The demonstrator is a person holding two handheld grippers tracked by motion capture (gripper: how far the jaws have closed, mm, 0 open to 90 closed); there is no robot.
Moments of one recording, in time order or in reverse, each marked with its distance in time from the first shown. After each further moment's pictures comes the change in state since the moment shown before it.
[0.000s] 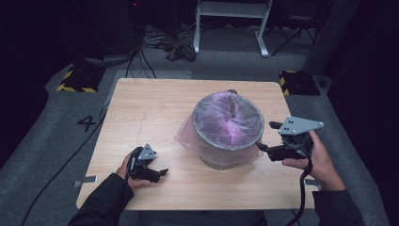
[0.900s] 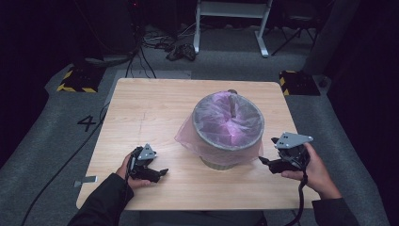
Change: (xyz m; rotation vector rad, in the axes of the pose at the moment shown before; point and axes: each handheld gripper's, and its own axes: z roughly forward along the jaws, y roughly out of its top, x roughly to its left) left arm 0.000 0.000 0.000 0.000 0.001 -0.002; right arm 0.006 -0.058 0.027 0.149 -0.007 0.021
